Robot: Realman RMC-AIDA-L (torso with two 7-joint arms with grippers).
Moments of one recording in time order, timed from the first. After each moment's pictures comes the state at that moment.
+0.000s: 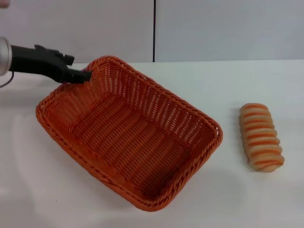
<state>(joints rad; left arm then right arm) -0.60 -2.06 0.82 1.09 2.38 1.41 -1.94 0.29 2.07 -0.03 -0.01 -0.99 -1.52 0.65</state>
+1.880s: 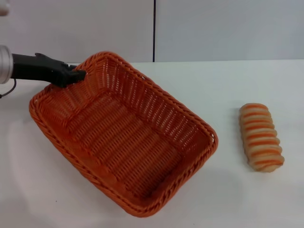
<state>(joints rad) -0.54 -2.06 0.86 1.08 2.28 1.37 -1.99 0.29 2.07 0.00 -0.01 -0.99 -1.47 0.65</state>
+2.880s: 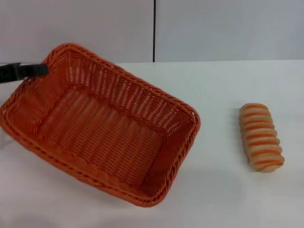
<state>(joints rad) -0.34 -2.06 0.70 1.19 2.06 1.51 -2.30 0.33 2.07 0.00 -0.02 -0.99 -1.39 0.65</state>
